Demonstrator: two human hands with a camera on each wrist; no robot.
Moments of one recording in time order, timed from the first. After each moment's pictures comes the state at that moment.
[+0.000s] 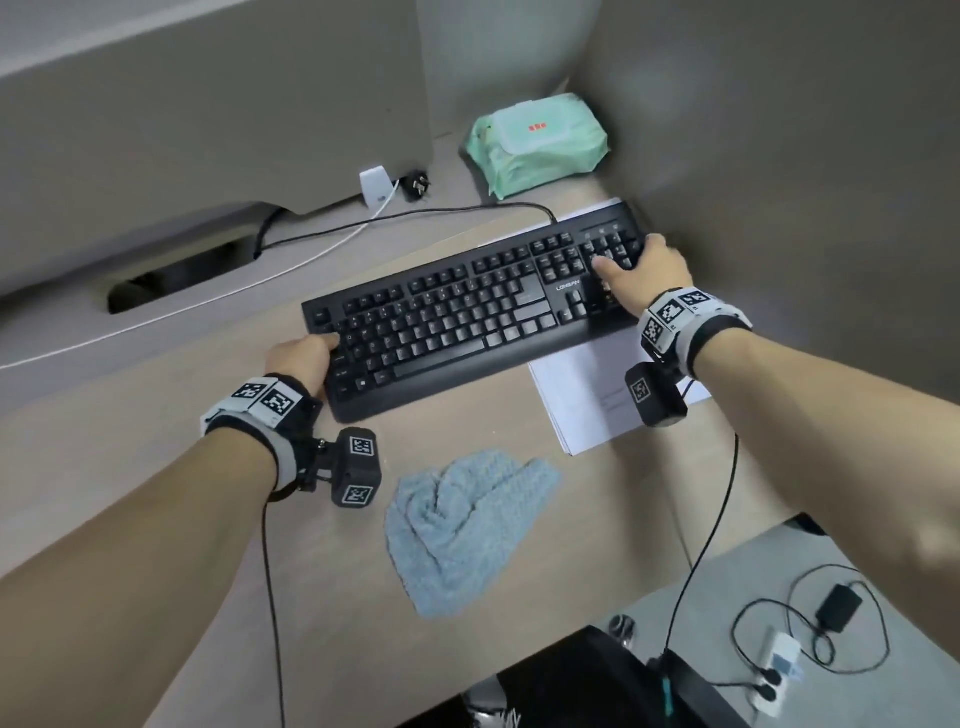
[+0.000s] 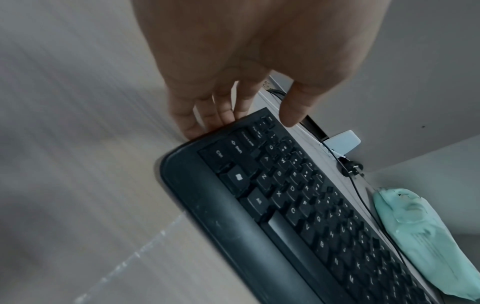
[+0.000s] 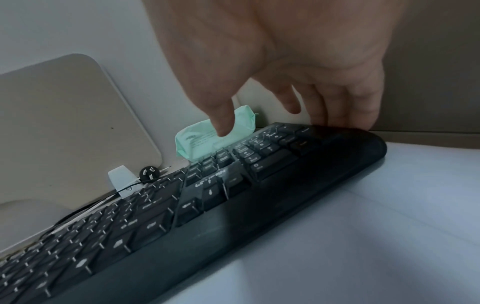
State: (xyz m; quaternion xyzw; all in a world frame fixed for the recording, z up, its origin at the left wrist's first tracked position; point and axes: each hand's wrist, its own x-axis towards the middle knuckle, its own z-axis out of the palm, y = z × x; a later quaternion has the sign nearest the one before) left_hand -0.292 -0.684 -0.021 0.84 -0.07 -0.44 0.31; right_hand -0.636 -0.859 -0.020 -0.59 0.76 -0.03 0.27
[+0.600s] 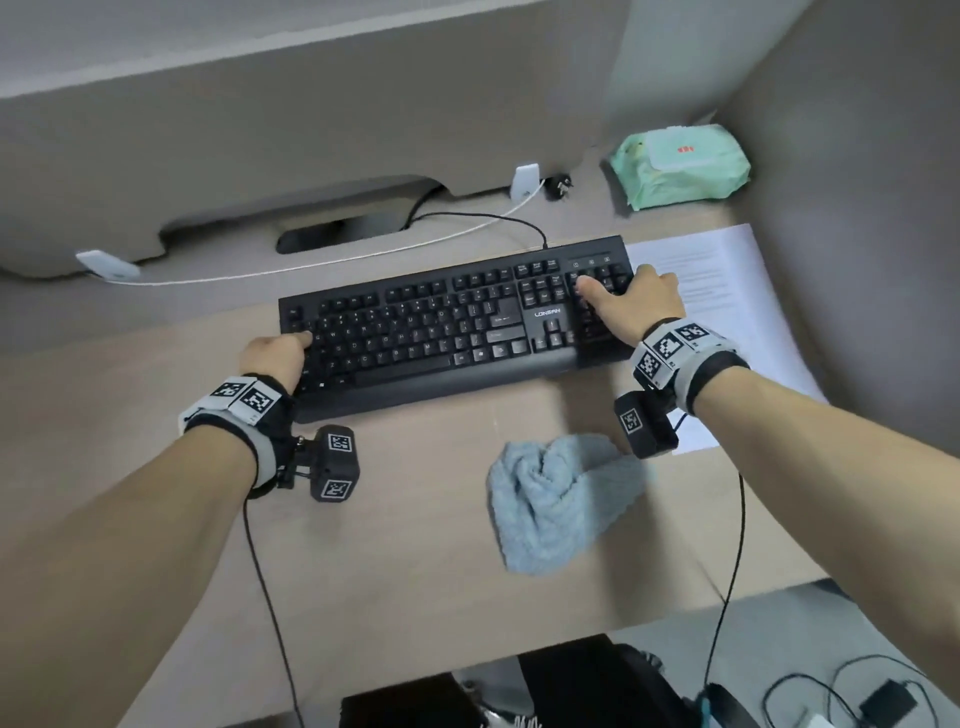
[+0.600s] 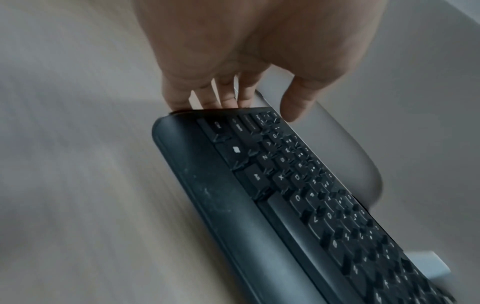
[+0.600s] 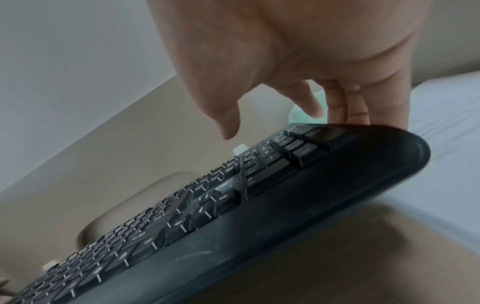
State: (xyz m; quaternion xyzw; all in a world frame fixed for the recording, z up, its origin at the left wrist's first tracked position) left_hand -0.152 -0.556 0.005 0.90 -0.04 -0.33 0.30; right_hand -0.492 -0.766 0.018 -0.66 0.69 0.00 0.30
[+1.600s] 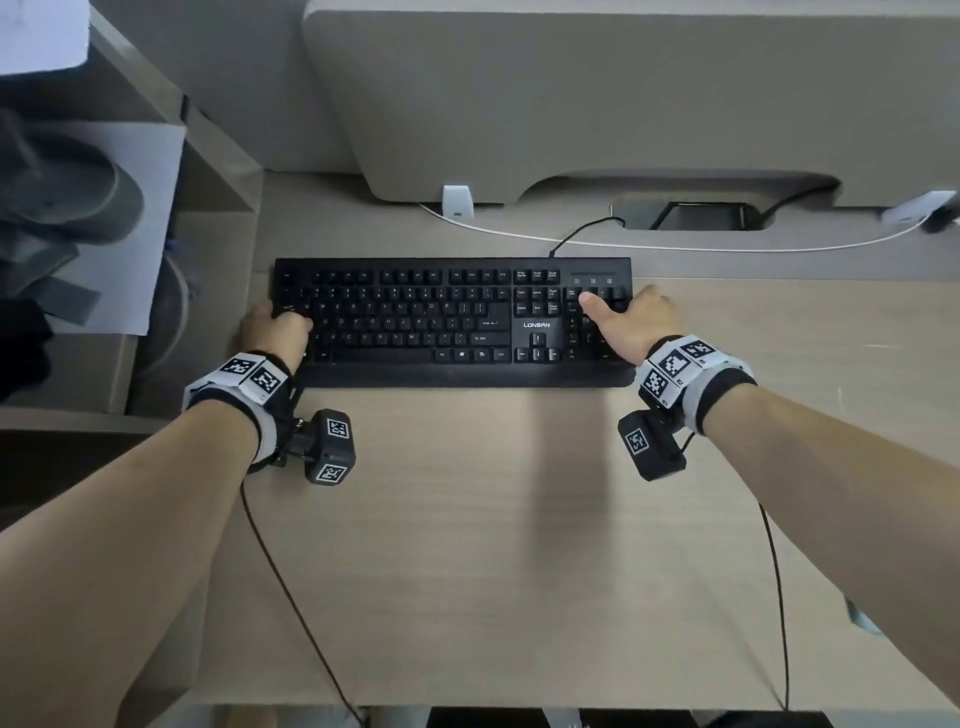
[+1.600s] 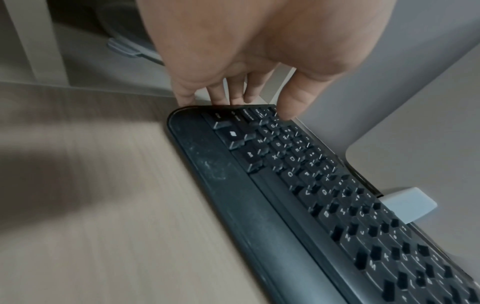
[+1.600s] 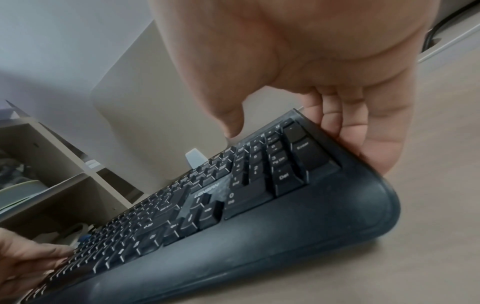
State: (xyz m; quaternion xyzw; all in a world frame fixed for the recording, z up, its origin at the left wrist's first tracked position) left_hand 0.199 -0.316 -0.008 0.91 0.03 -0.26 0.31; right_hand -0.093 -0.565 -0.017 -0.71 0.61 0.08 0.33
